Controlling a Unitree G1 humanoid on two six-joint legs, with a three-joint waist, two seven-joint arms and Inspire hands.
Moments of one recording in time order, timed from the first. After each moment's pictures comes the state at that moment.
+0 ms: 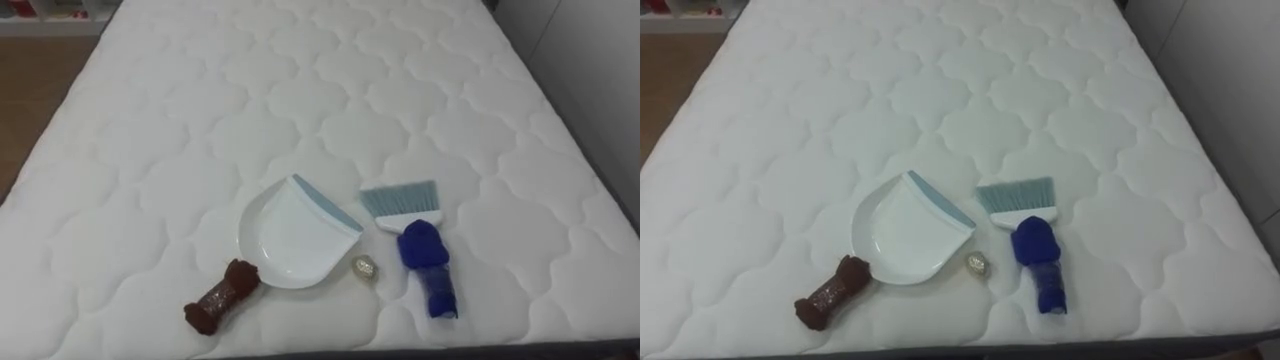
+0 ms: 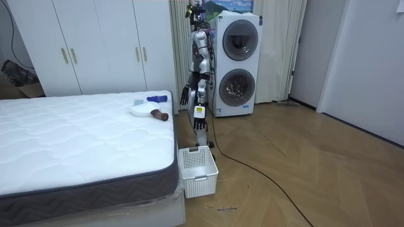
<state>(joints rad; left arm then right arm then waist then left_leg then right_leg) 0.22 0.18 0.12 1.13 0.46 0.08 -0.01 0.06 -0.24 0.02 1.24 -0.05 -0.03 0.08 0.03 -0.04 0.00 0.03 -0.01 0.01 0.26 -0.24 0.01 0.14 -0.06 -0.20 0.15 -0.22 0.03</state>
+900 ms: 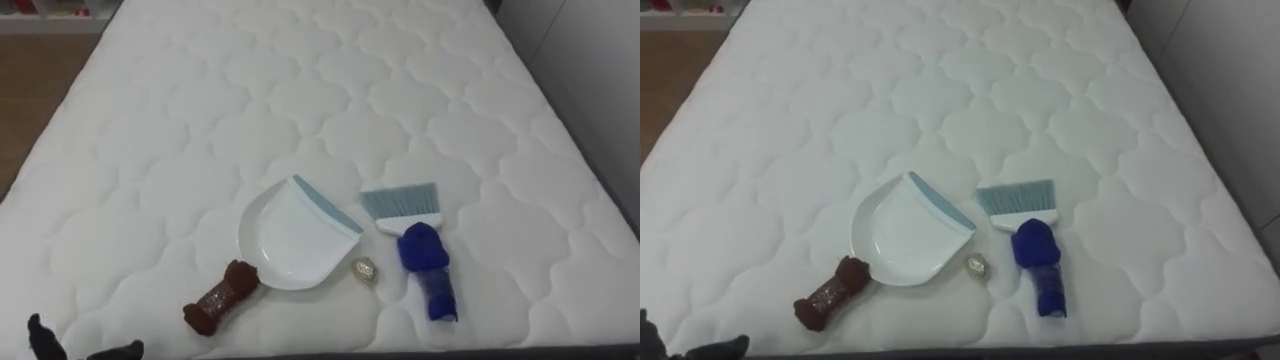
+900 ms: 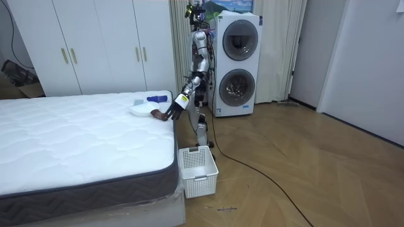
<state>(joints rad) 0.19 0.19 0.23 0.64 0.09 -0.20 0.53 0.08 -0.24 0.02 1.24 -0.12 -0.11 0.04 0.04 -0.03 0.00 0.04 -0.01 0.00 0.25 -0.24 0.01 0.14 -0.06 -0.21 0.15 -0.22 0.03</state>
